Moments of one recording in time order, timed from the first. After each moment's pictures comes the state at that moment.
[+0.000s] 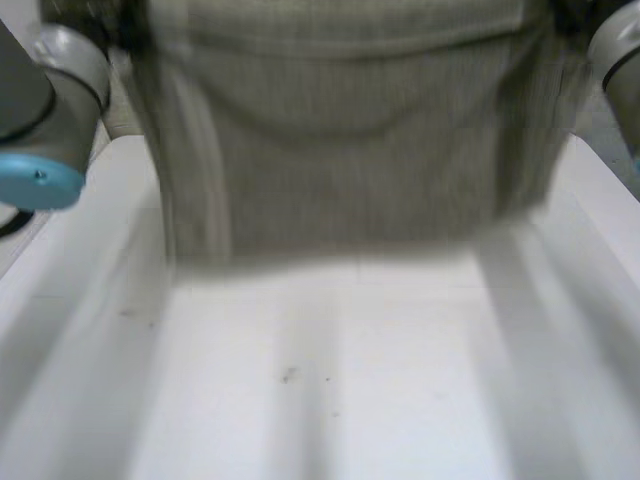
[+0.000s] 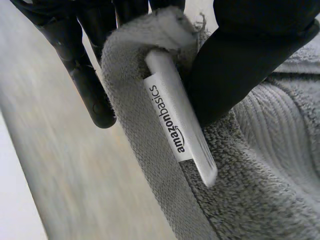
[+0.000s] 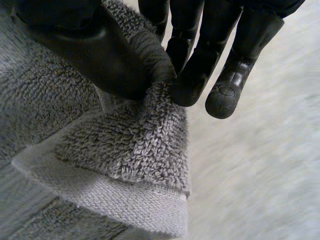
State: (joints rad) left arm 4.40 -2.05 -0.86 3.29 -1.61 3.26; right arm 1.82 -1.06 0.76 -0.08 1.46 2.55; left_hand 1.19 1.22 1.22 1.22 1.02; right_hand 1.34 1.32 1.34 1.34 1.18
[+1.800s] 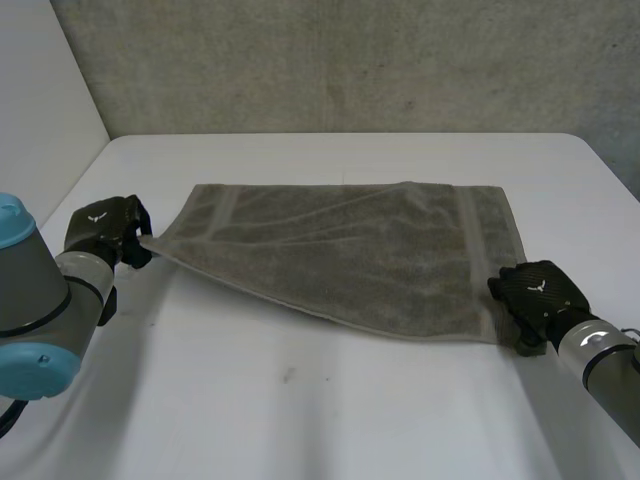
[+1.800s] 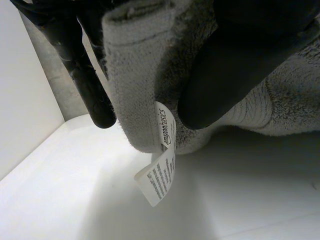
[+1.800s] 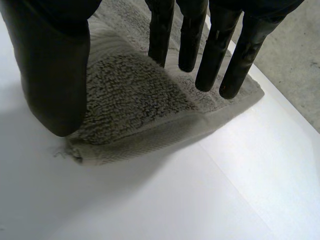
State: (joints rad) left arm 4.53 -1.97 -1.70 3.48 -1.60 3.13; right arm 1.62 -1.16 1.94 -0.36 1.24 2.47; left_hand 1.19 1.22 1.22 1.22 1.02; right_hand 0.51 0.51 0.51 0.51 0.35
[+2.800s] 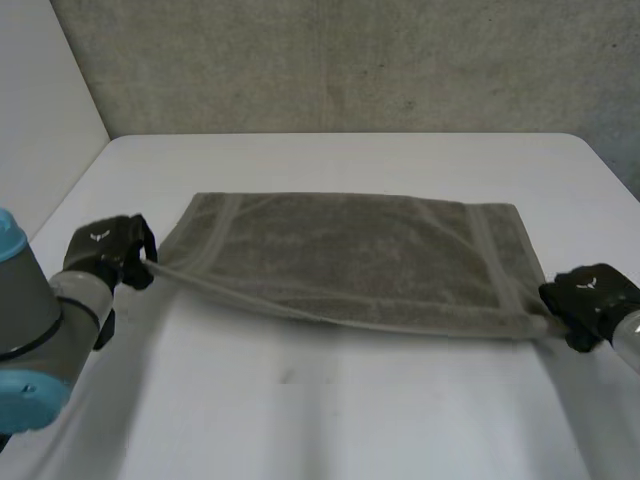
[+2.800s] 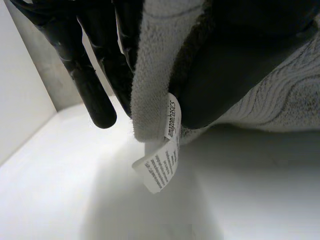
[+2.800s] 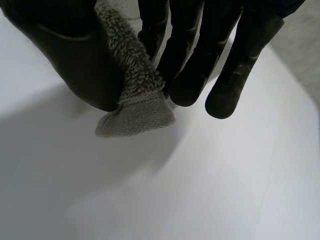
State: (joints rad) left arm 4.51 -1.88 -1.81 3.43 -1.60 3.15; right arm 1.50 -1.29 1.88 -0.03 1.28 2.33; left_hand 1.20 1.22 1.22 1.22 1.02; right_hand 1.35 1.33 1.34 1.34 0.92
